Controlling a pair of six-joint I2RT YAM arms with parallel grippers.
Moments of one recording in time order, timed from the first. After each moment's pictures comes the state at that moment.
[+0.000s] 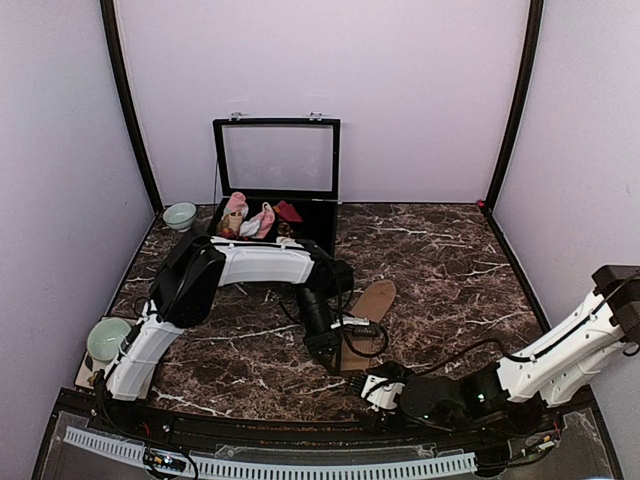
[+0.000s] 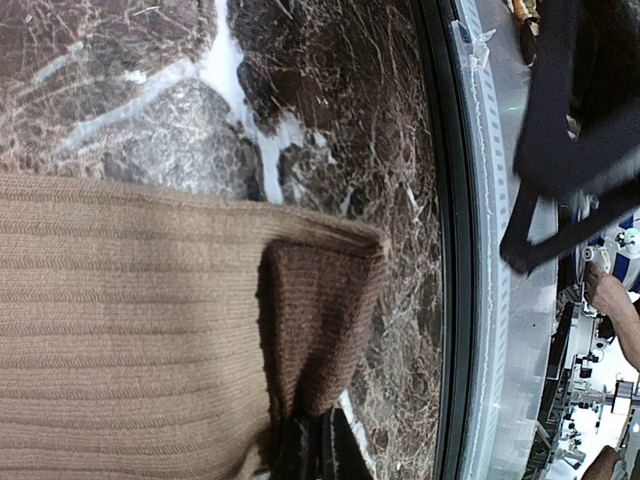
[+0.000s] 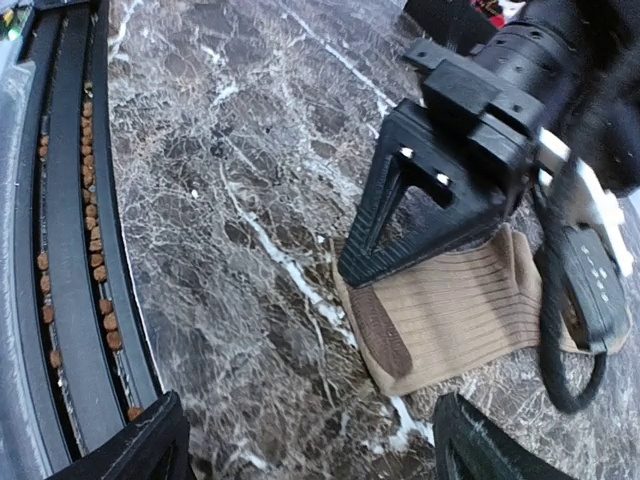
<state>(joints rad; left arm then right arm) -0.93 2.46 1.96 -1.28 0.82 0.68 1.60 1.36 0.37 0.31 0.52 0.02</state>
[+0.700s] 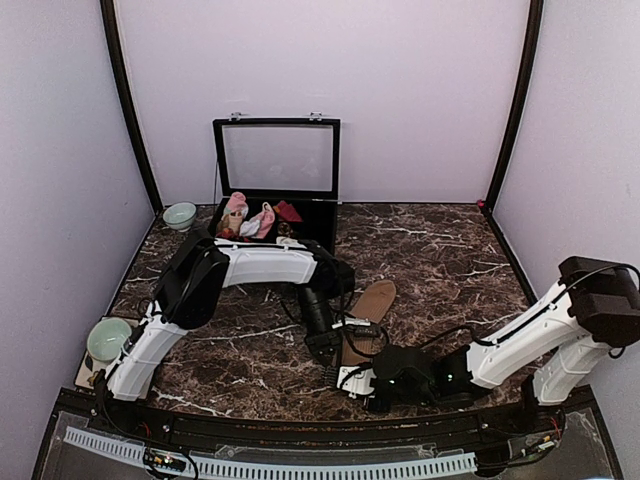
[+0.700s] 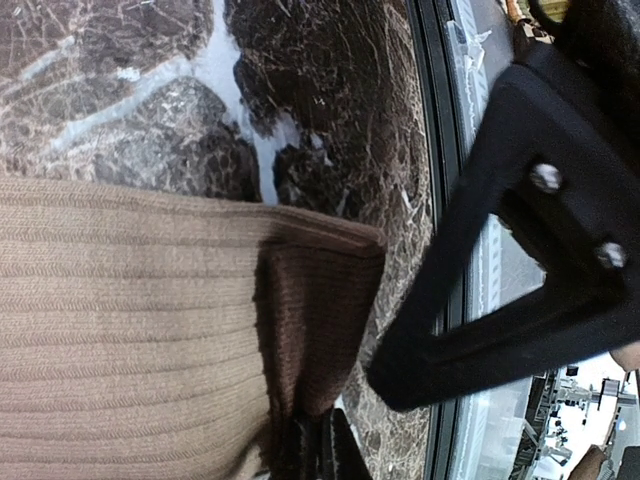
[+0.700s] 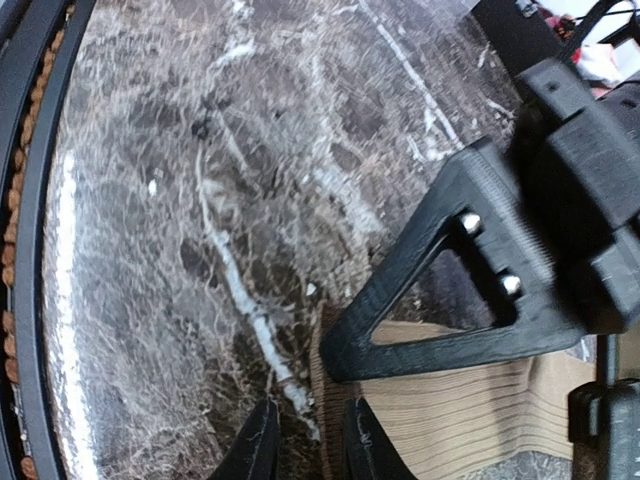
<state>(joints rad) -0.93 2.50 2.01 -1.34 0.84 0.68 1.39 1.59 0.52 0.38 0.29 -0.32</state>
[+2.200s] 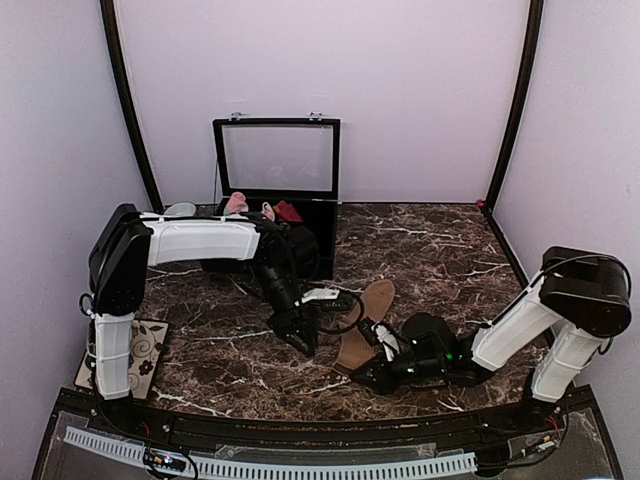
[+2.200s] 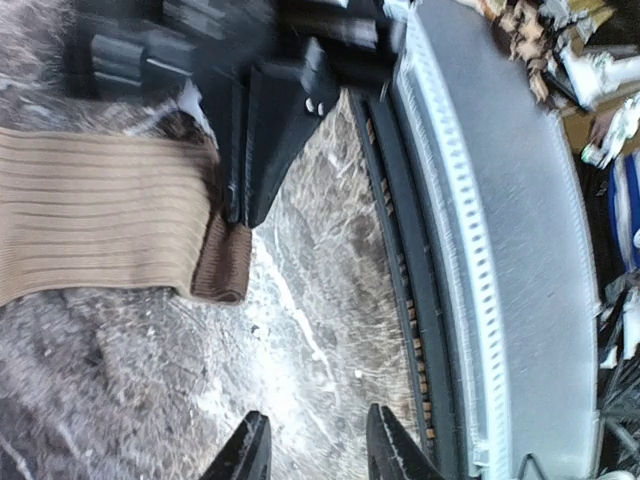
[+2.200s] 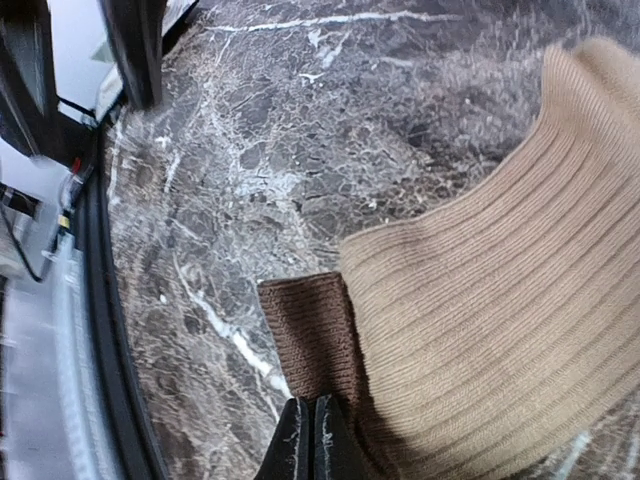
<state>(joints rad) -0.84 2.07 1.62 -1.13 0.80 0.77 1.08 1.67 0.37 0.67 -0.25 0.49</state>
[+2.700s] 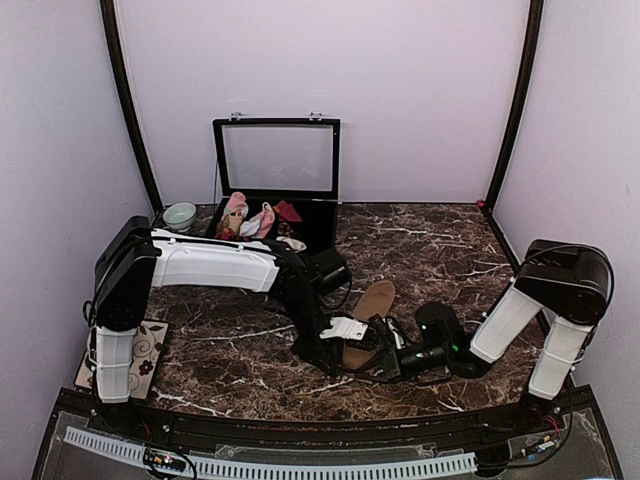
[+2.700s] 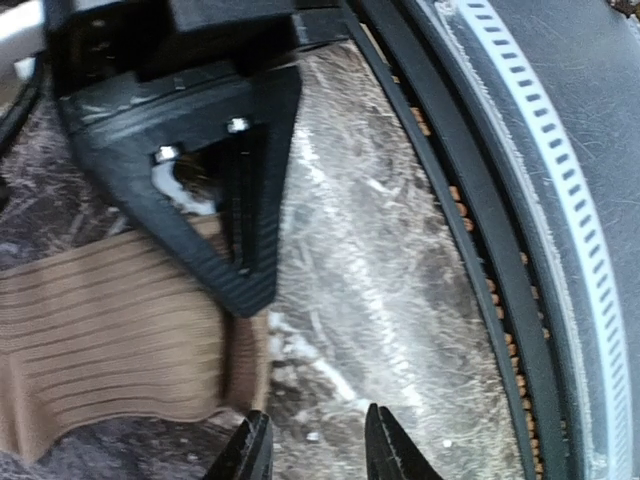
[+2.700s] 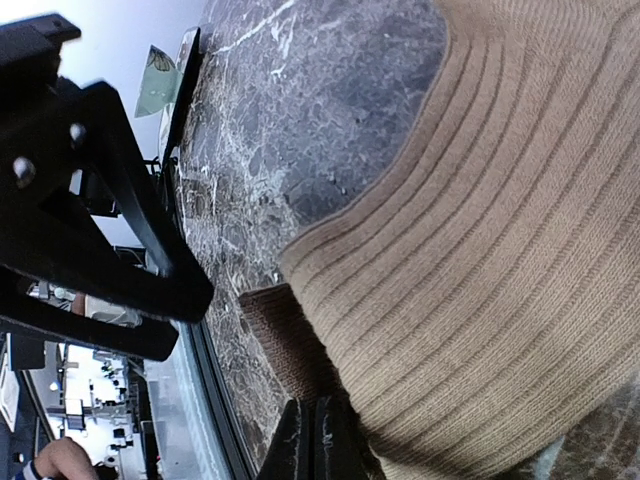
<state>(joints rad) -1.03 2.07 1.55 -0.86 0.55 0.82 0.90 1.79 0.33 0.87 -0.61 0.86</state>
